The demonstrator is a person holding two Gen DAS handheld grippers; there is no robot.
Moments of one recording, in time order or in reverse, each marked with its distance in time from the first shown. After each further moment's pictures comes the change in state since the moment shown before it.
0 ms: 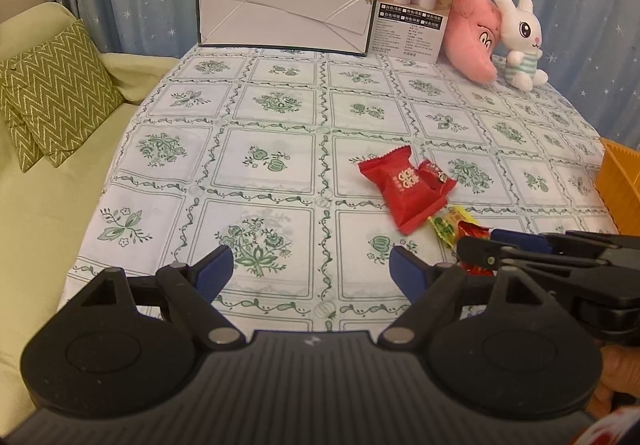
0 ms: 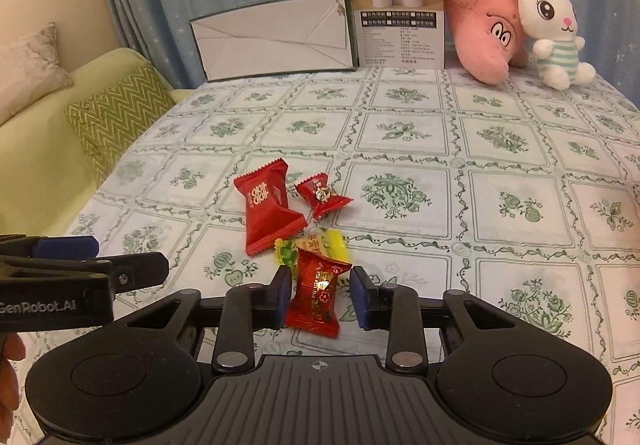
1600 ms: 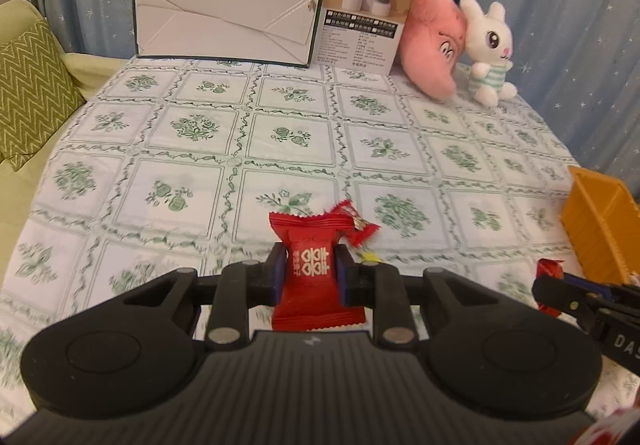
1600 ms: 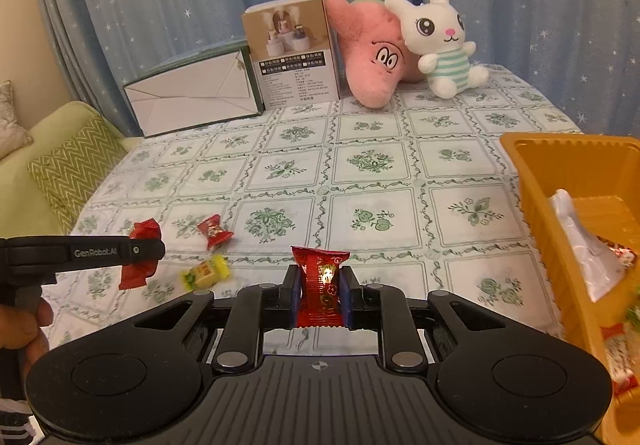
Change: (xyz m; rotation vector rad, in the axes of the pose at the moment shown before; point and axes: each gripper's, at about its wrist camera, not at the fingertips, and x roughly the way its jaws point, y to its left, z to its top) left arm 0.015 -0.060 0.035 -0.023 0.005 -0.088; right arm -0.091 -0.070 0.004 0.132 -0.081 -0.108
